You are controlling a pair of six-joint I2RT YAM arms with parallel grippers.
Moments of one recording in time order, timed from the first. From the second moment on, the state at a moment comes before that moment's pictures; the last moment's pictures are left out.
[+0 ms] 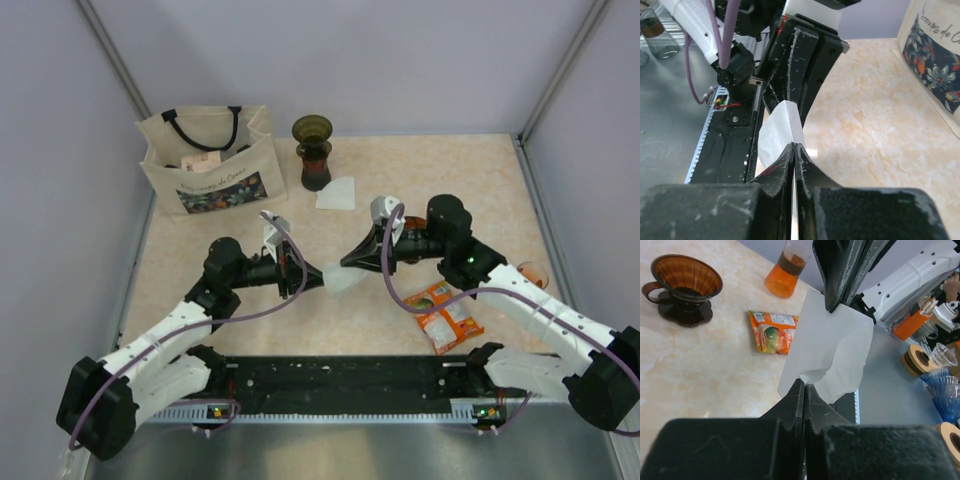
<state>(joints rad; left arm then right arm) -0.53 0.94 0.46 0.46 0.92 -0.49 0.66 1.08 0.86 0.07 -0.94 -0.10</state>
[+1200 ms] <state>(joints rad) -0.63 1.06 0.75 -0.18 -0.01 -0.81 0.91 1.38 0.90 0.14 0.20 0.33</state>
